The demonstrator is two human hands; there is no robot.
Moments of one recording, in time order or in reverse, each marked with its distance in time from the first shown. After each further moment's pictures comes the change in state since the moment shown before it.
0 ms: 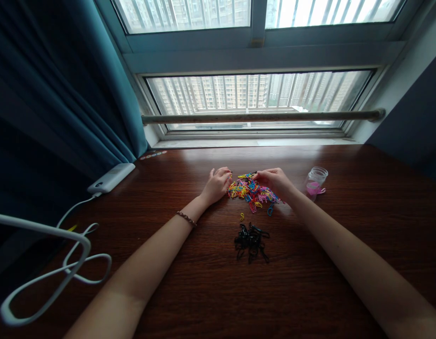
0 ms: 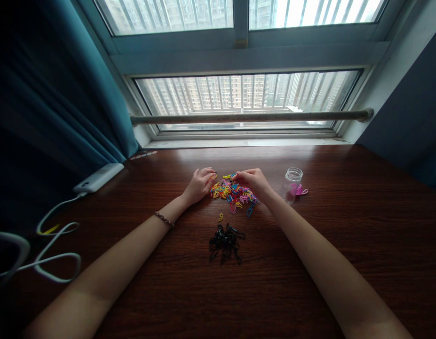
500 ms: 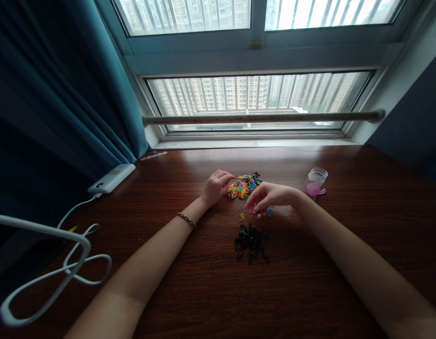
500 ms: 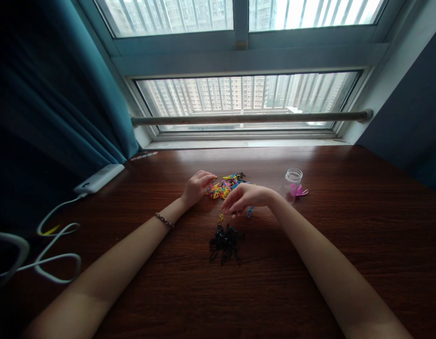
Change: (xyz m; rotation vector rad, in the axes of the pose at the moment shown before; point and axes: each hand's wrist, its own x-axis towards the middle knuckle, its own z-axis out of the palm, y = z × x) left_hand -0.002 0.000 -0.005 -0.121 0.147 0.153; right_hand -0.017 -0.013 0.004 -0.283 -0.776 0.379
